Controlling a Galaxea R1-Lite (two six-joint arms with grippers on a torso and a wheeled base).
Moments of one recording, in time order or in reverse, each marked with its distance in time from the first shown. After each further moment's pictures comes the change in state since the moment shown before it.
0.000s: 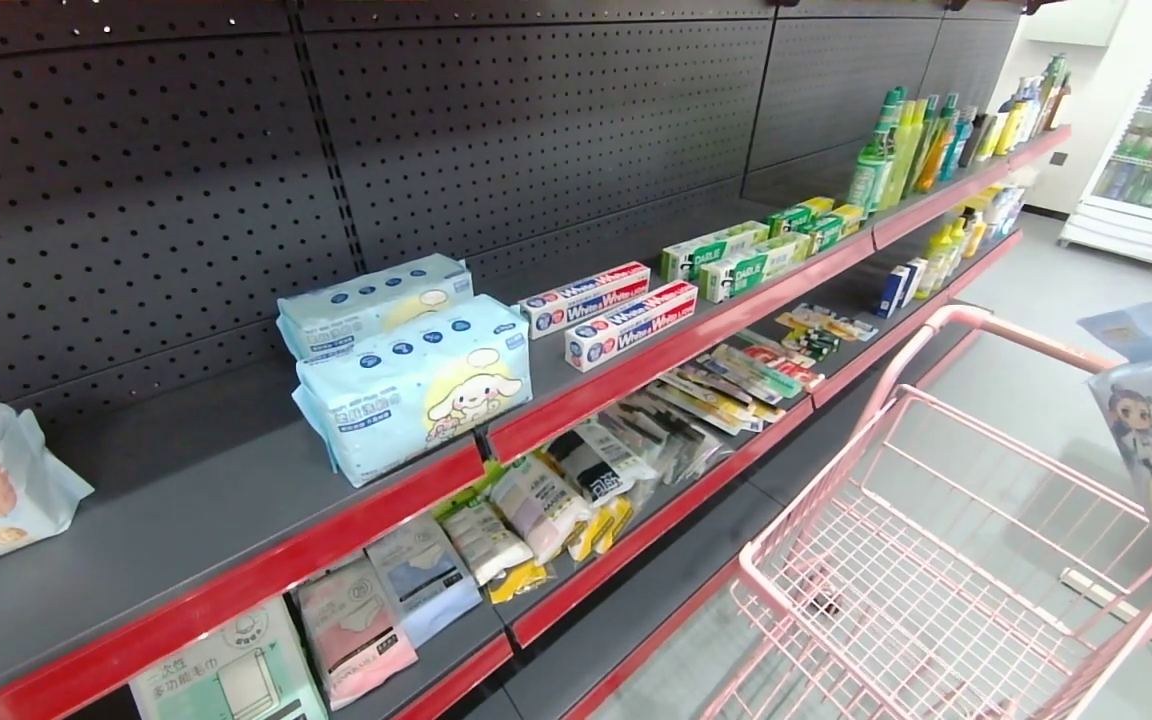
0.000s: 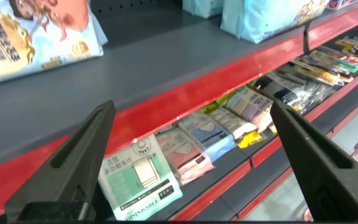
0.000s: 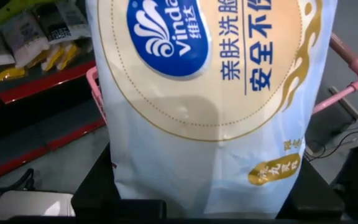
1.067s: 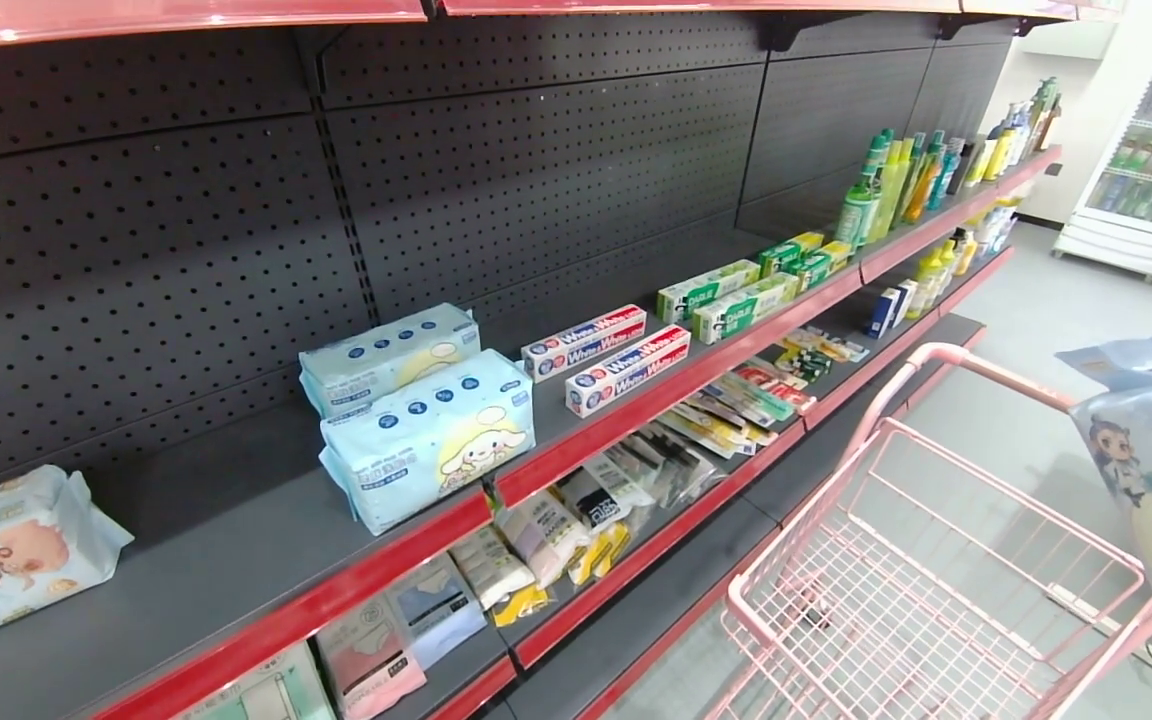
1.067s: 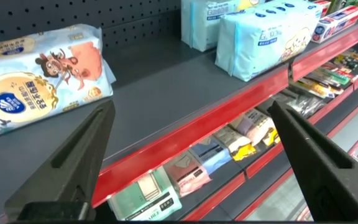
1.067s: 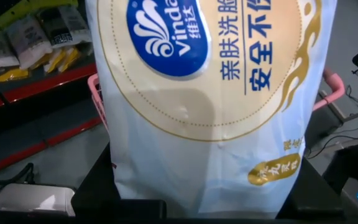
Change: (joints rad) left arm 0.000 0.000 0.000 0.000 -0.003 0.000; right arm -0.001 -0.019 0.049 -0.008 0.000 -0.026
